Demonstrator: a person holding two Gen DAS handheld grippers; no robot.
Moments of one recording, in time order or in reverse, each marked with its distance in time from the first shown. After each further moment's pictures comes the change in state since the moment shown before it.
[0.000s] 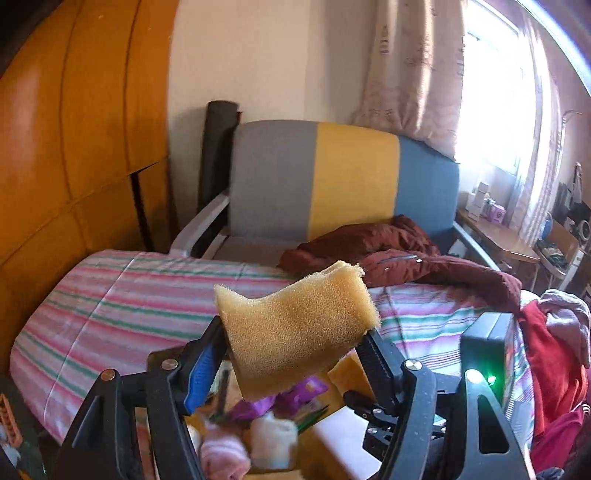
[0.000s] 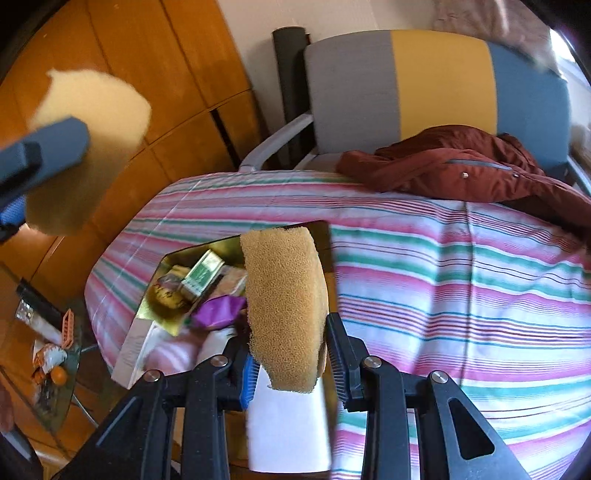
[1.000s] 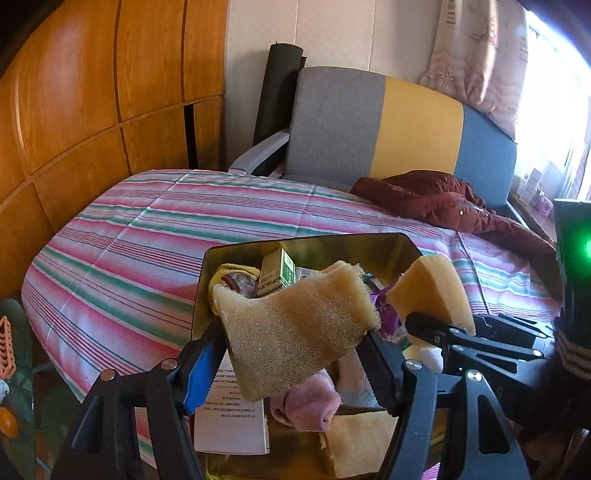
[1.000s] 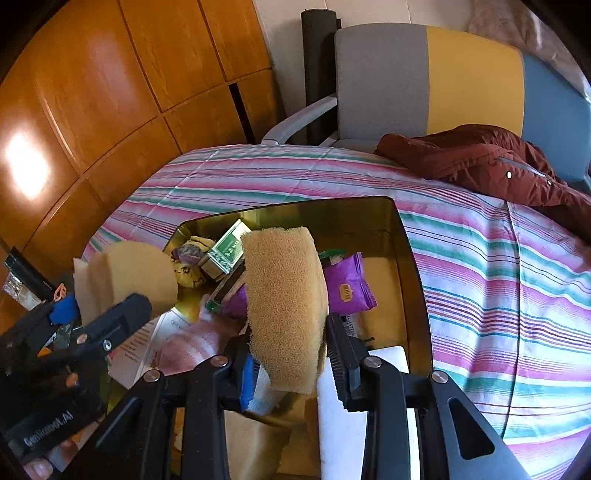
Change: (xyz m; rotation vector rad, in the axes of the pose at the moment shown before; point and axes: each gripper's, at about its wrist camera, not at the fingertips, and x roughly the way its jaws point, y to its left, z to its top) left arm 0.036 0.073 -0.095 -0.115 0.159 0.135; right arm 0.043 0.050 -0.012 -0.065 0.054 -0.015
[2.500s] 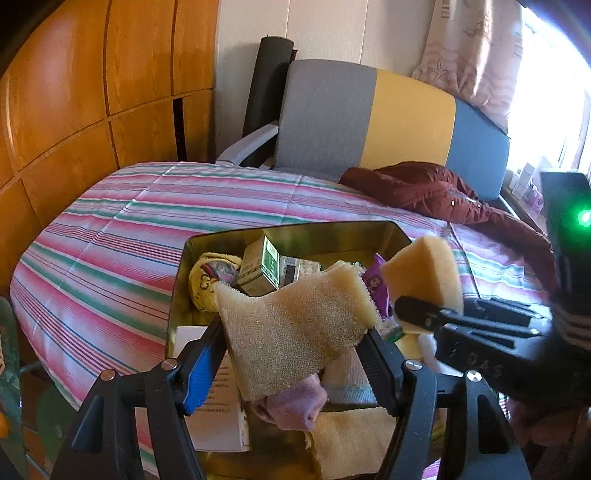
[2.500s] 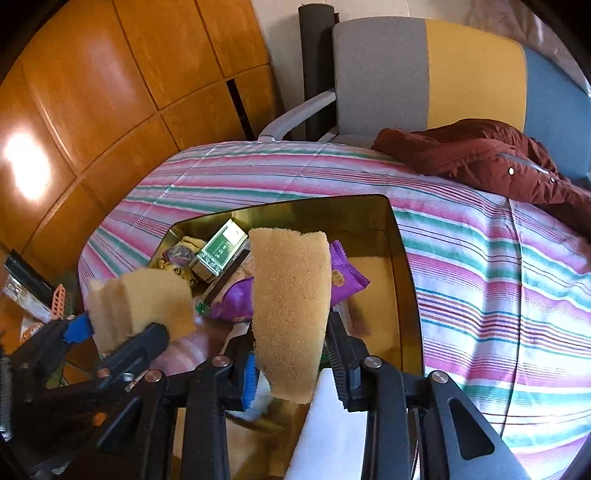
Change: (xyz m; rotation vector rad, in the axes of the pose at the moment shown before) left arm 0.009 -0.006 -0.003 0.004 0.020 -0.041; right arm 0.007 -0.008 0.006 -0.001 0.022 0.008
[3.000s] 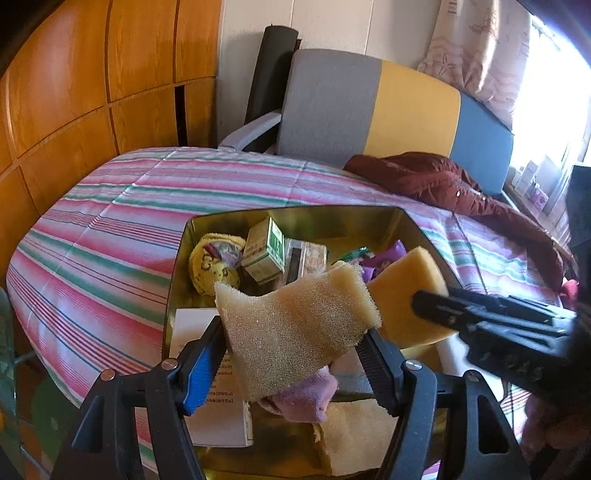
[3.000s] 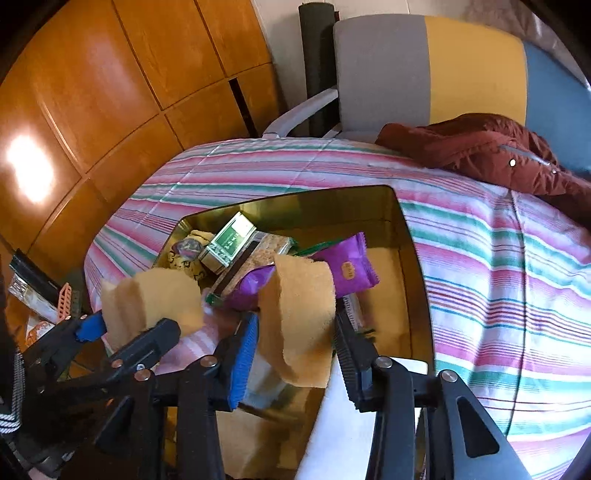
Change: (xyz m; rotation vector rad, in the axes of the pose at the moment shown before) left arm 0.016 0.006 -0.011 -0.012 0.048 0.001; right arm -0.007 0.002 -0.010 0.017 -0.004 0.019
